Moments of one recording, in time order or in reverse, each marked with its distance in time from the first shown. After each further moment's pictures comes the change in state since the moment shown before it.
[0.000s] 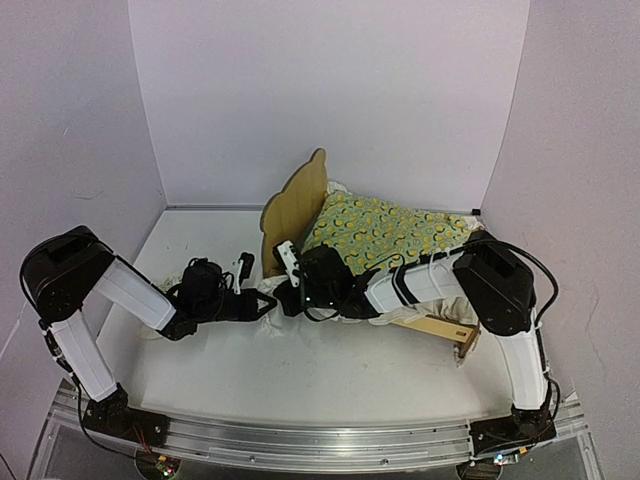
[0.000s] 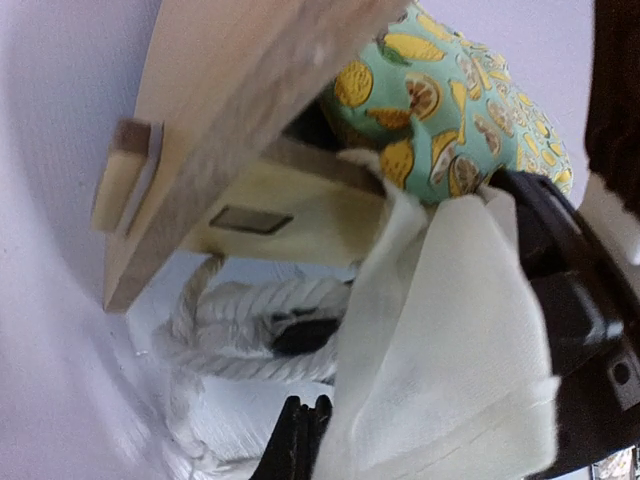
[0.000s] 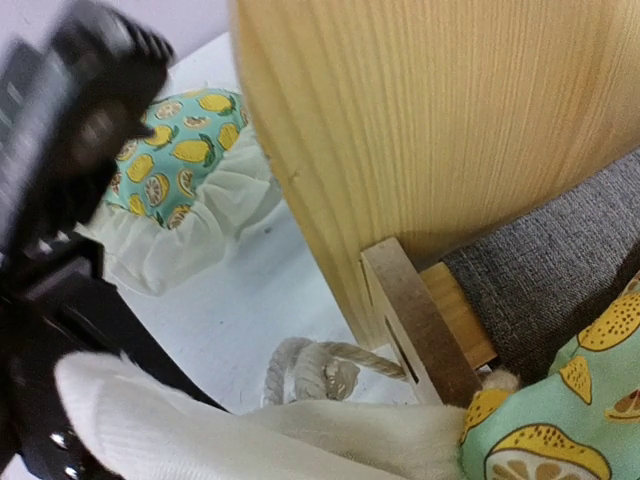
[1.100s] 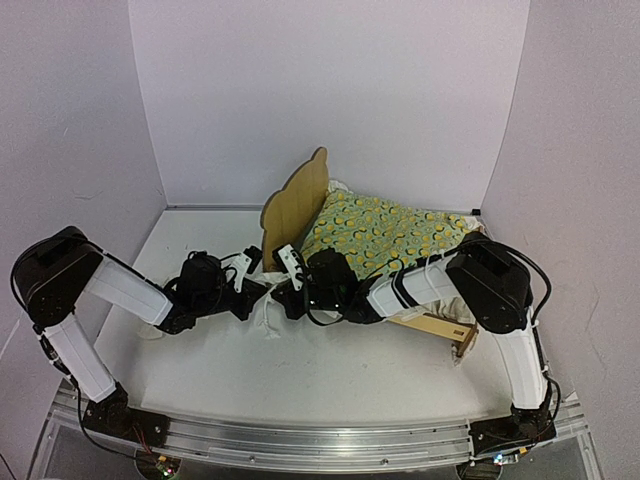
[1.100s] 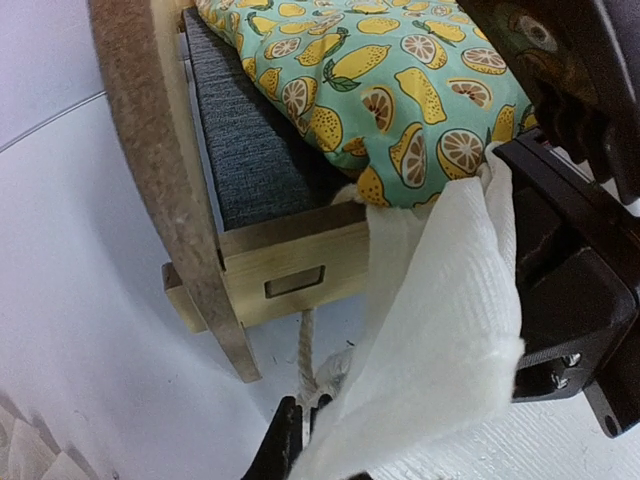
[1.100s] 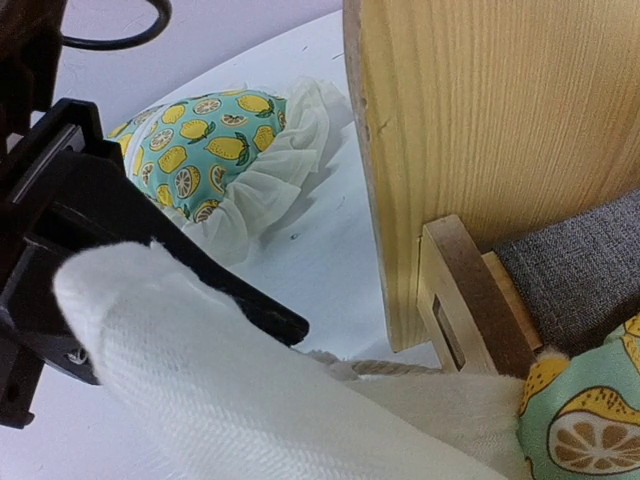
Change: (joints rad) left arm 0.010 -0.050 0.031 -0.095 -0.196 0.609; right arm -0.027 0.027 -0.055 0.159 -0.111 -0.077
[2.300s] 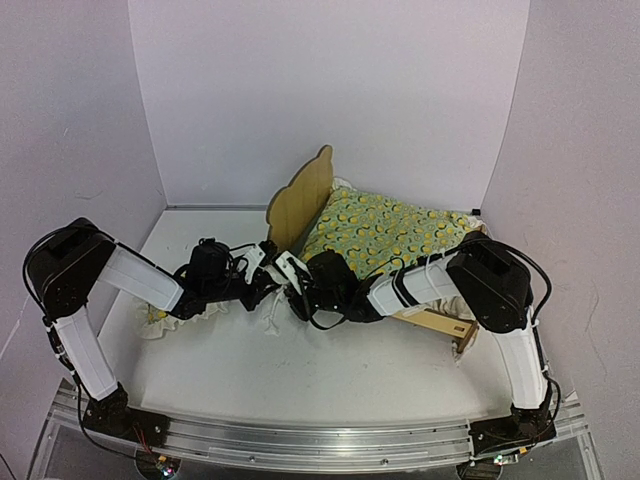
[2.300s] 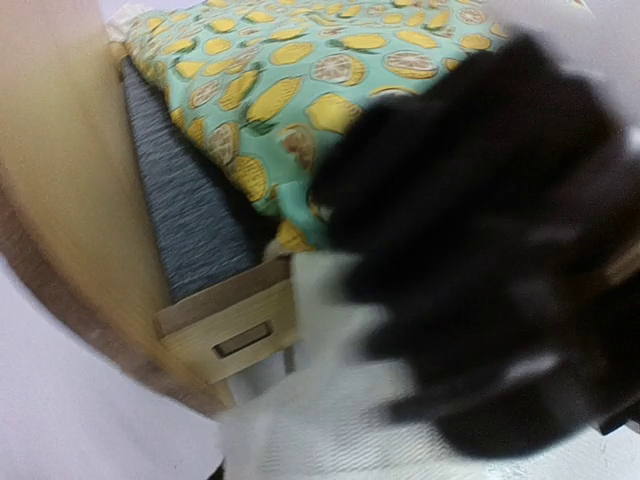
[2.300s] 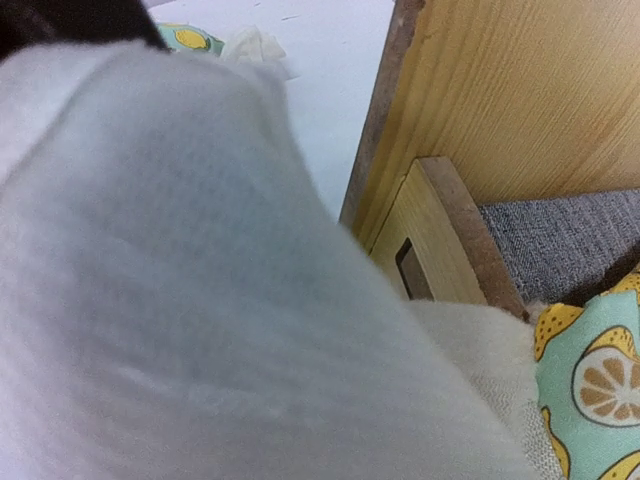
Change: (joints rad) left arm 0.025 0.091 0.140 -0.035 0.140 0.184; right arm -0.006 -0.002 0.003 -0.086 0.166 -0.273
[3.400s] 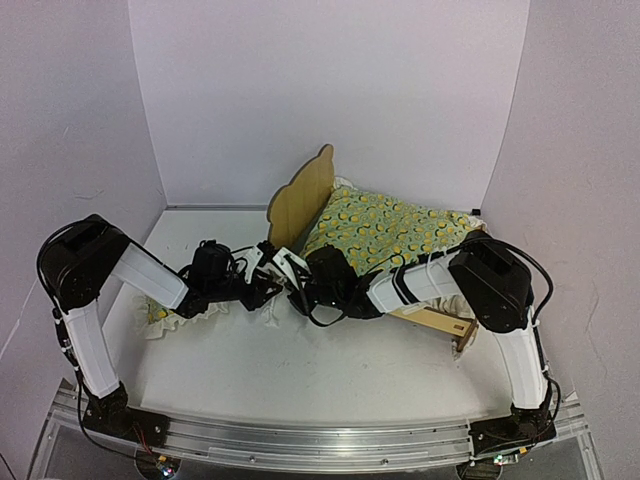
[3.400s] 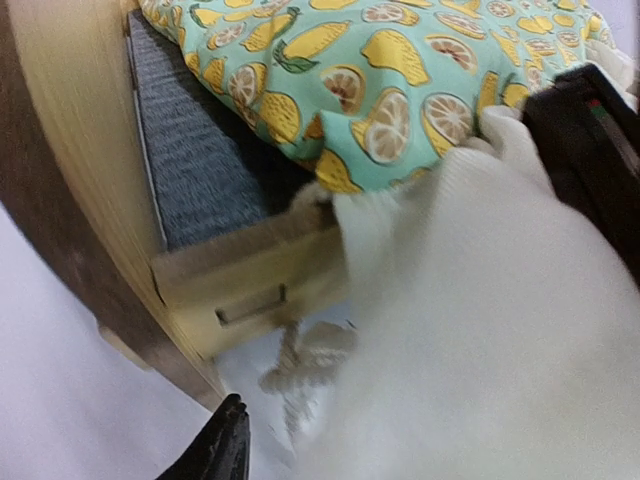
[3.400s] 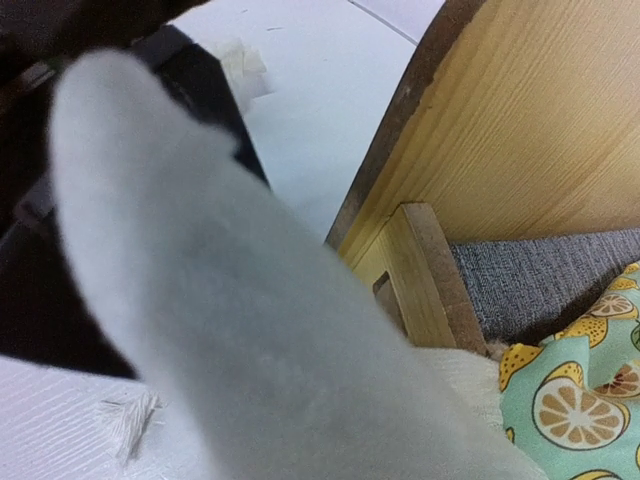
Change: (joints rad) left arm 0.041 0.095 0.036 0.033 0.053 -0.087; right arm -0.001 -0.004 0.029 -0.011 0.060 -0.120
